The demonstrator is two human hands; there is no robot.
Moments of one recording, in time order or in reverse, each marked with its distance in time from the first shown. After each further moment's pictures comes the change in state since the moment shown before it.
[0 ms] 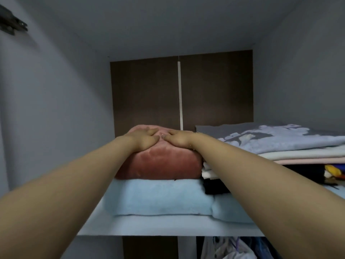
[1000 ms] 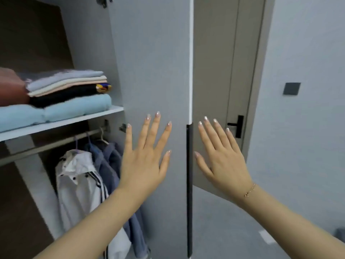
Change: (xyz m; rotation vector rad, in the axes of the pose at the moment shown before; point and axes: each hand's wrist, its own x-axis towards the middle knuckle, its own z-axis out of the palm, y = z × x) left_hand -0.528 0.235 0.100 -0.311 0.703 1.000; right_hand -0.736 -0.101 0.136 -0.996 0.707 0.776
